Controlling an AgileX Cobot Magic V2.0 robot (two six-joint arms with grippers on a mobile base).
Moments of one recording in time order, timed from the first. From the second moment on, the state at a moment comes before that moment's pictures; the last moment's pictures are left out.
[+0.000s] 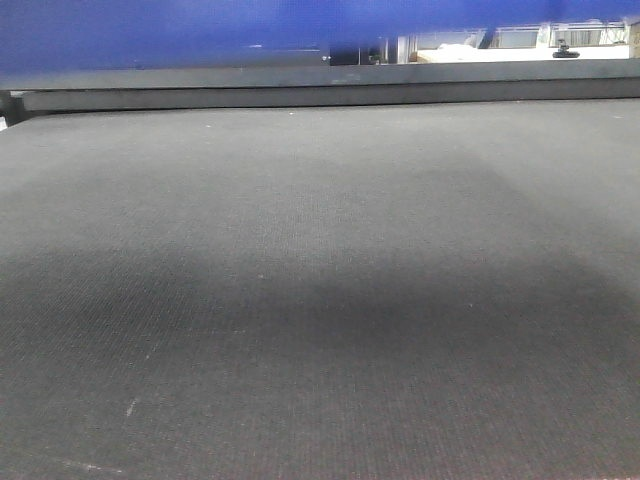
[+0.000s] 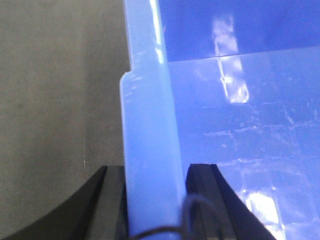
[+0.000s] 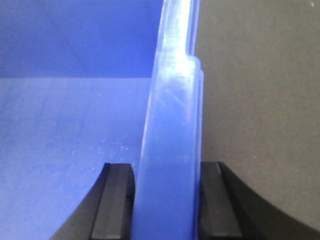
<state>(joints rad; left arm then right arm) -0.03 1.37 -1.71 0.00 1.26 -0.01 0.36 1.28 -1.70 -0.05 1.22 0.21</state>
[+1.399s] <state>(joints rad) -0.03 1.51 -1.45 -0.01 0.95 0.01 0.36 1.64 -1.71 -0.06 1.10 0.17</state>
